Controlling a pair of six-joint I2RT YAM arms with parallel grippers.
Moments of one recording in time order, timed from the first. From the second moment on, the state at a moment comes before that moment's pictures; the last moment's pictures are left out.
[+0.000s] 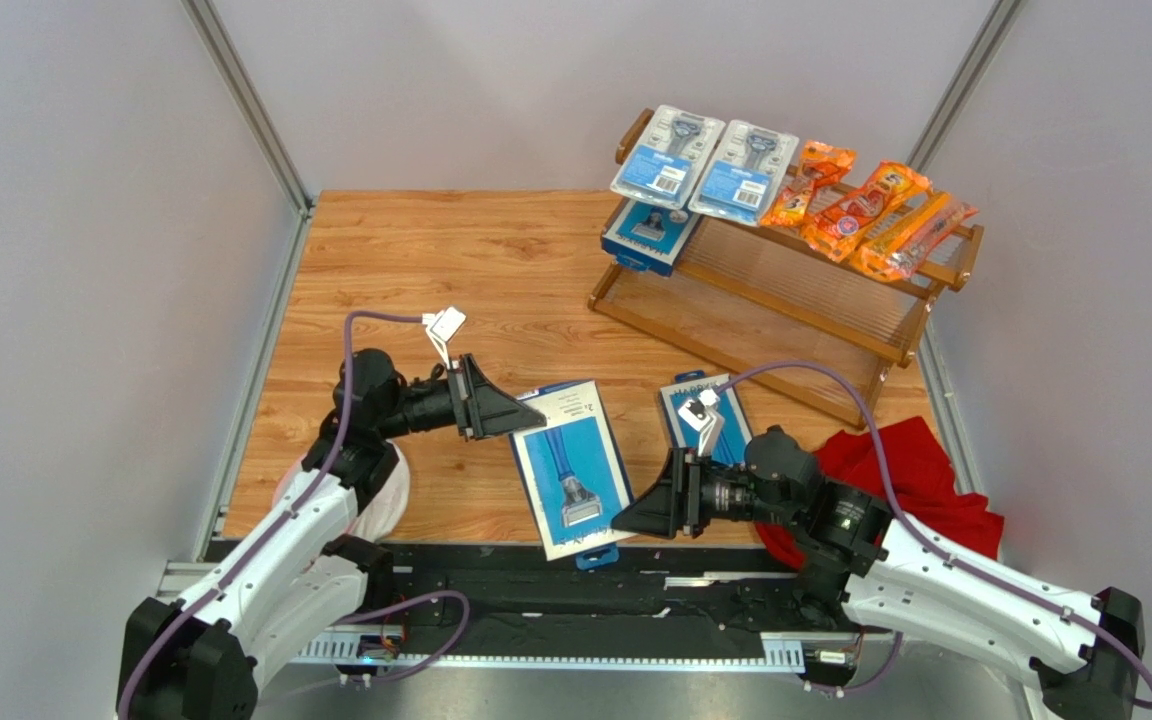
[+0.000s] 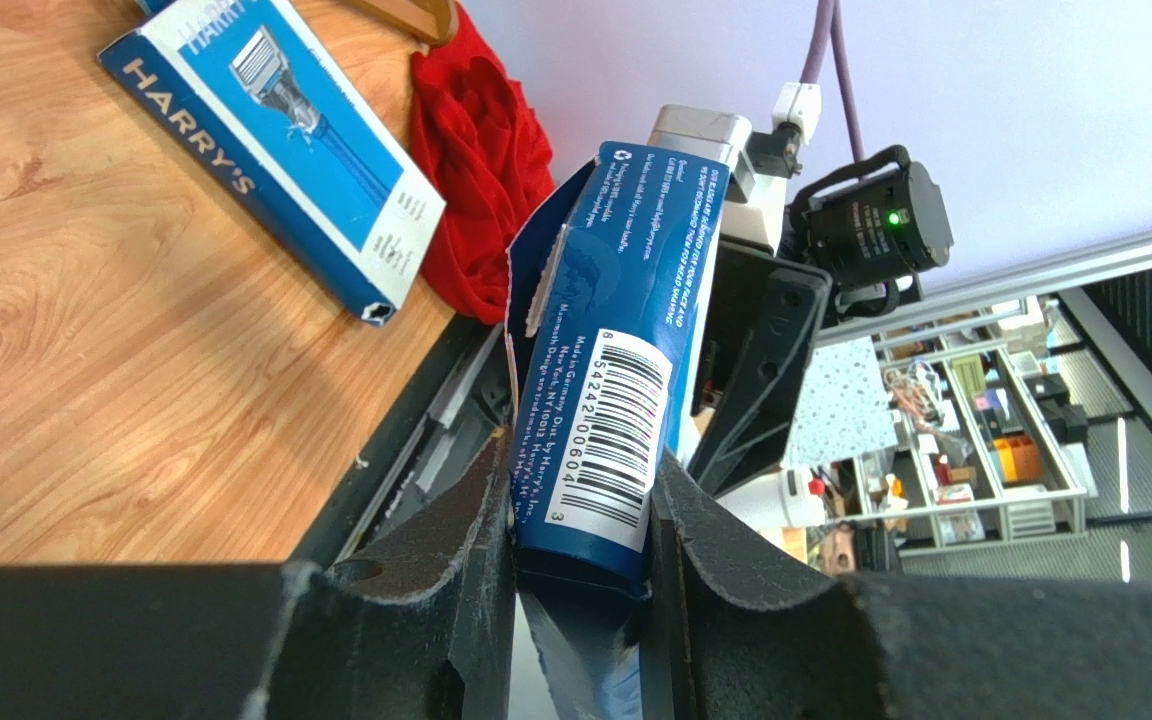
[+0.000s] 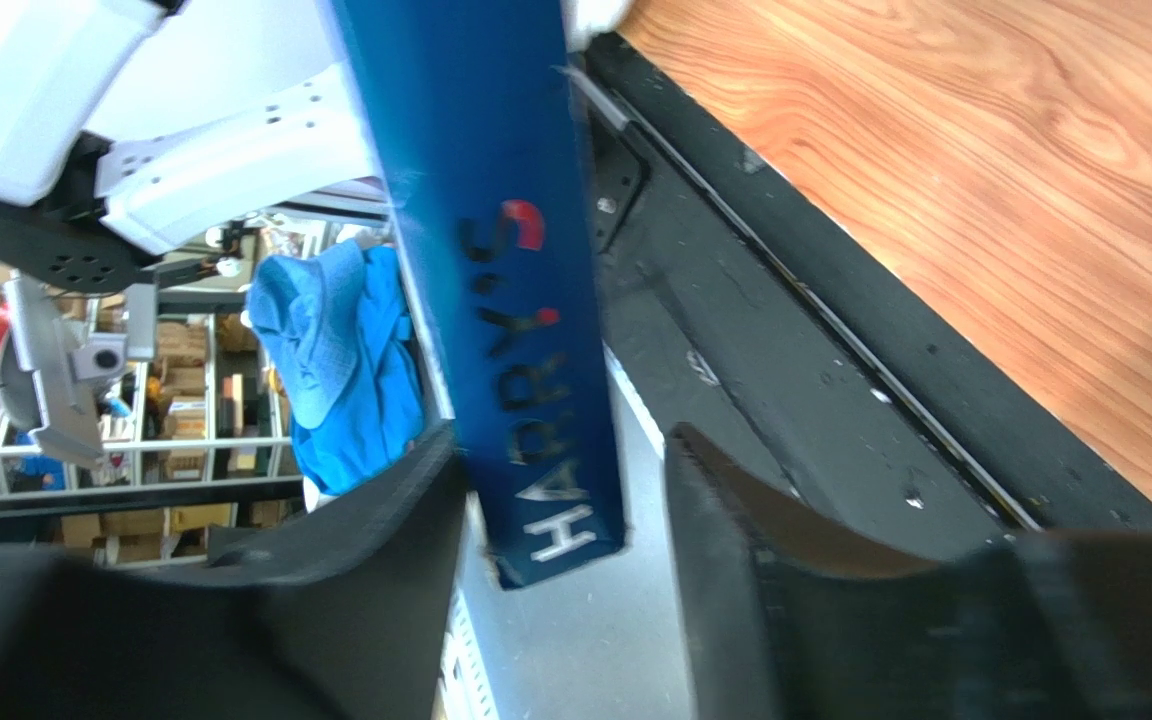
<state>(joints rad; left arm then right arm) -0.36 0.83 0.46 0.28 0.93 -1.00 1.02 0.59 0.42 -0.15 -0.33 0.99</state>
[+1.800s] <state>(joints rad) -0.37 0.86 0.93 -0.84 0.09 -0.34 0.97 0.77 0.39 -0.10 -0.30 1.06</state>
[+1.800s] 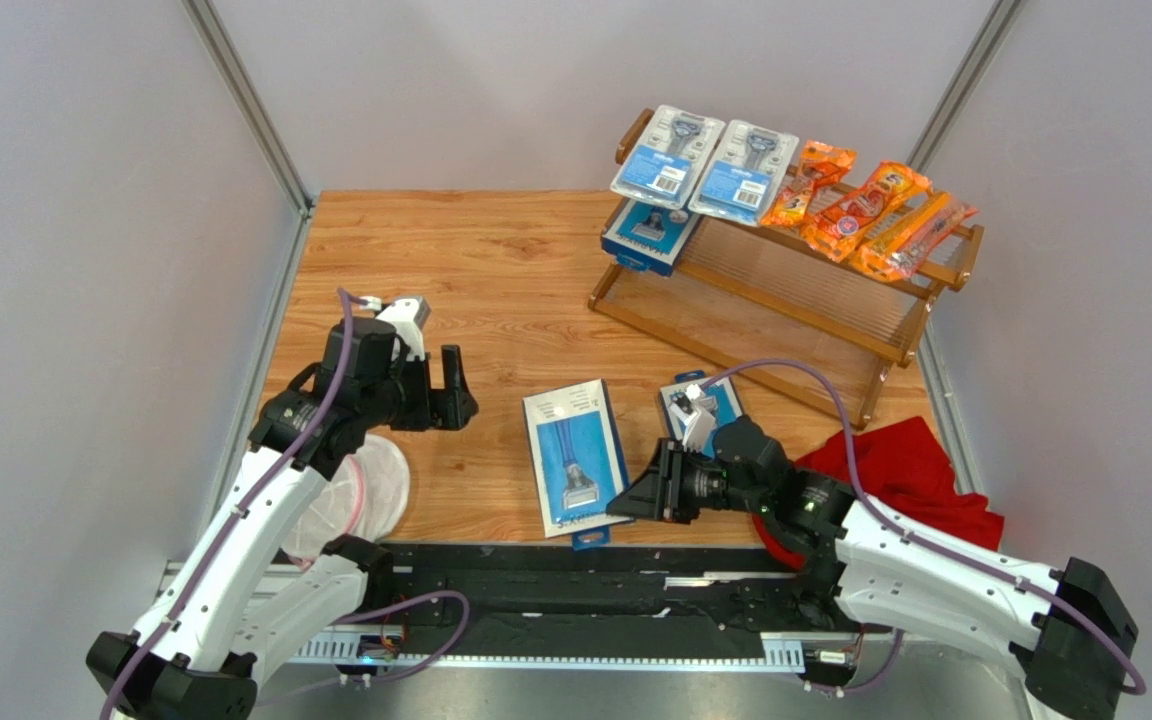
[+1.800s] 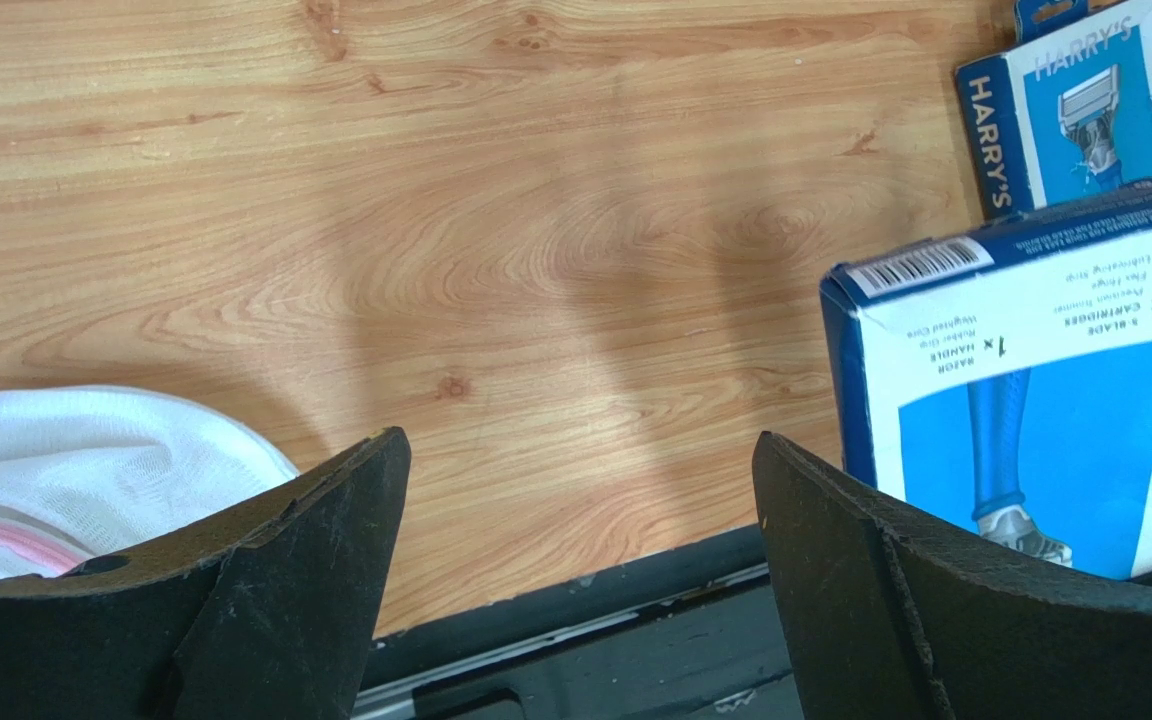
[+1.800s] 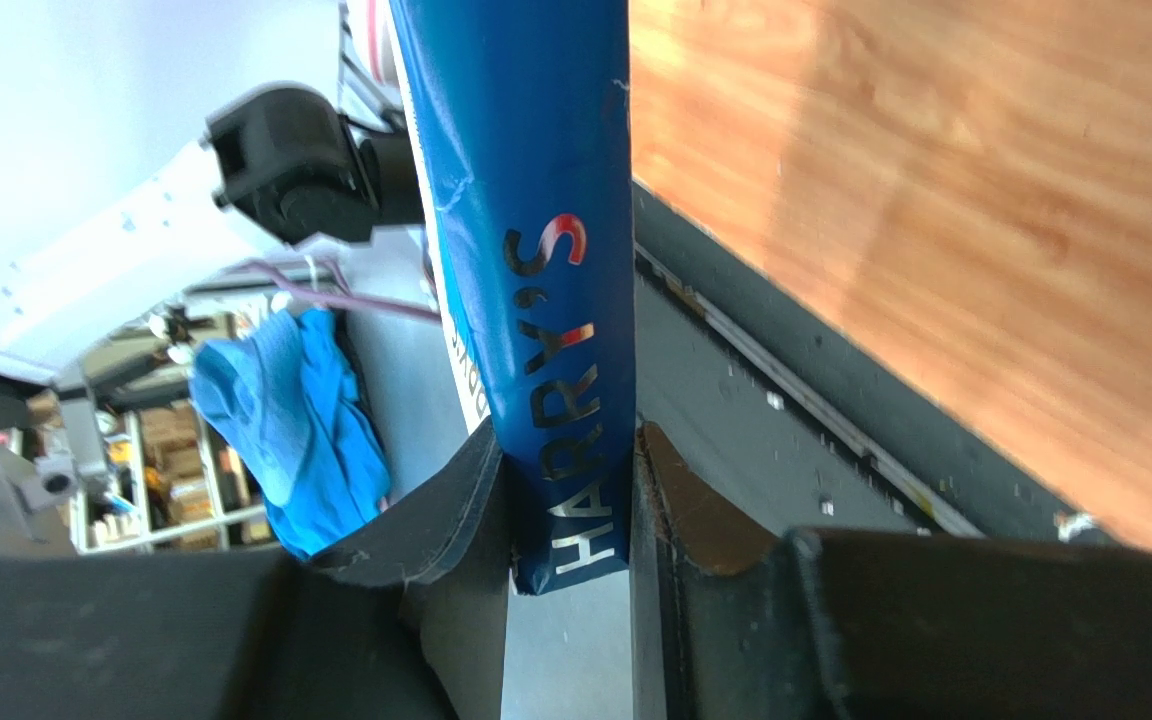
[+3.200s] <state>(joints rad) -0.37 0.87 0.91 -0.83 0.10 -0.33 0.00 1.01 0.48 0.17 -0.95 0.99</state>
